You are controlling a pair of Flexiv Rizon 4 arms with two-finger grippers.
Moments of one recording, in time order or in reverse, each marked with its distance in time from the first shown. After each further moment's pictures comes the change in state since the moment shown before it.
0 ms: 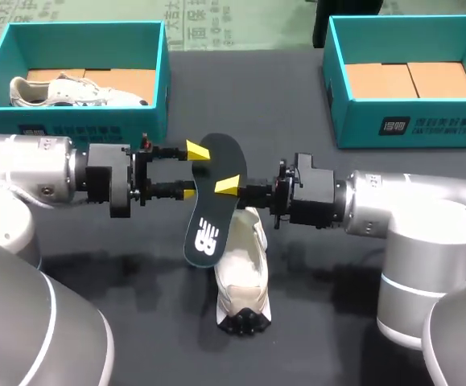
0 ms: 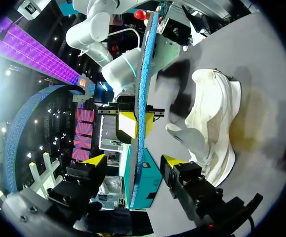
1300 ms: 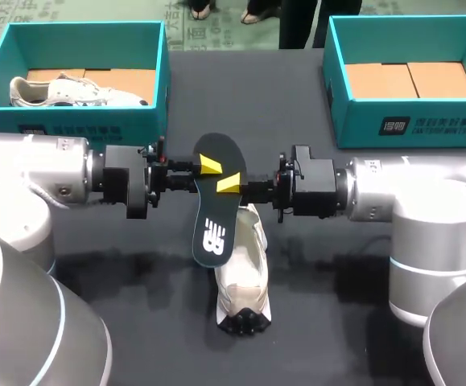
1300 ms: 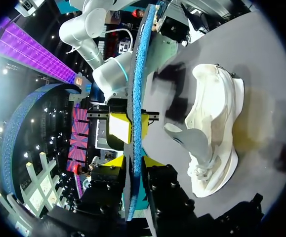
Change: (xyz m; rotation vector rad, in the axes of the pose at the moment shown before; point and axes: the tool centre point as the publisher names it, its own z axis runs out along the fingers) left arm 0.007 0.001 0.021 -0.009 0.035 -0.001; right arm -0.001 0.002 -0.003 0.080 -0.043 -0.009
